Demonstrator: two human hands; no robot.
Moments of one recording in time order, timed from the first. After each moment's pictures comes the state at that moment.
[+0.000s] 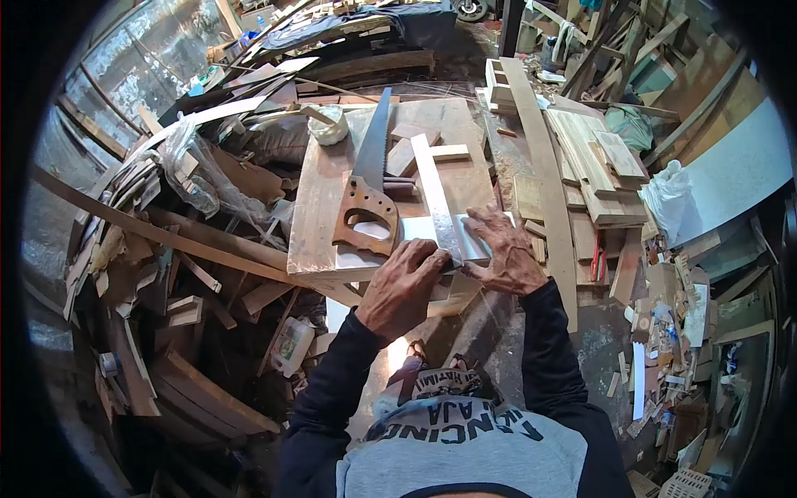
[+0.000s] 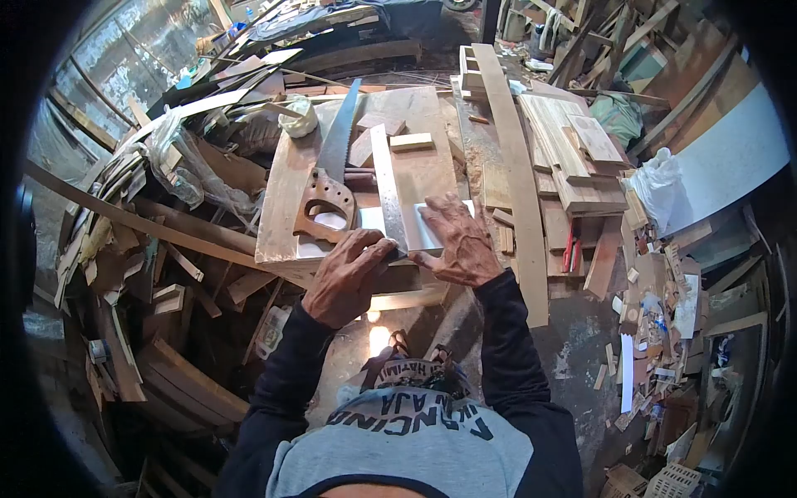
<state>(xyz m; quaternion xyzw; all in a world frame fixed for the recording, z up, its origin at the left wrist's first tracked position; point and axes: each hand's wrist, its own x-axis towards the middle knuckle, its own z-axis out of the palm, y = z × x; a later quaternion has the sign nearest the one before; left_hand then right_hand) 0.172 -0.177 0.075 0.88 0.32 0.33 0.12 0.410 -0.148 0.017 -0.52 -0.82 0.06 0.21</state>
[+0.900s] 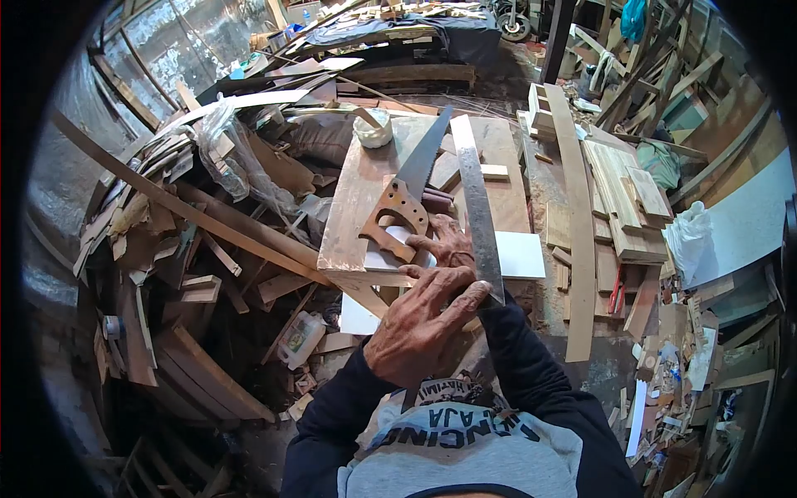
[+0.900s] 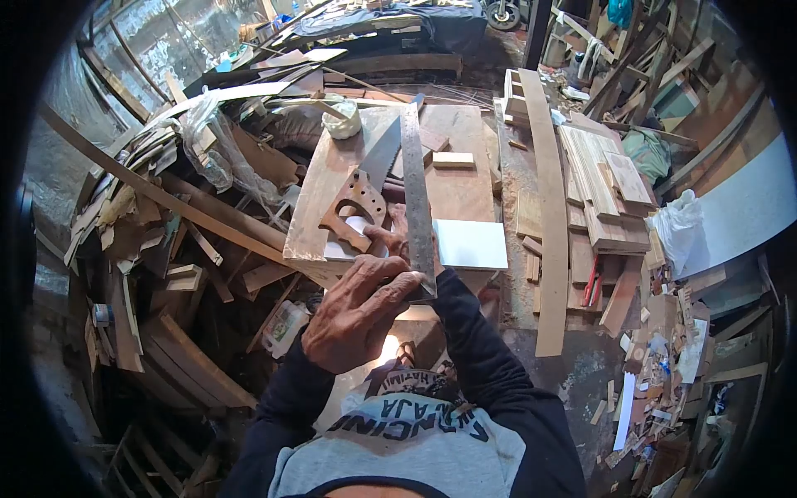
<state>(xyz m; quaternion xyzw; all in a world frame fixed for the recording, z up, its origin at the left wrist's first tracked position) 0.160 -0.219 0.126 0.87 0.30 0.38 0.09 0.287 -0.095 -0.018 -0.40 -0.87 0.03 0.28</state>
